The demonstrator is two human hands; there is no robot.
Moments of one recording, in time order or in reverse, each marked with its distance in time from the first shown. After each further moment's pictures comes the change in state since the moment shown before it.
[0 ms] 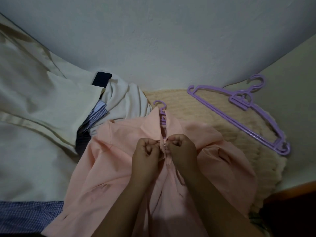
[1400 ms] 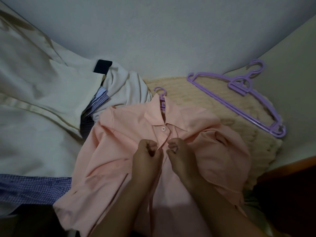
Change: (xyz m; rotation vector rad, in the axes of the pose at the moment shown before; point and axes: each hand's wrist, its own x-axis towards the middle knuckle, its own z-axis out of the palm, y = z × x) left_hand -0.043 -0.020 -0.008 0.323 0.040 0.019; right_hand -0.042 0.043 -0.015 -0.415 -0.097 -0.130
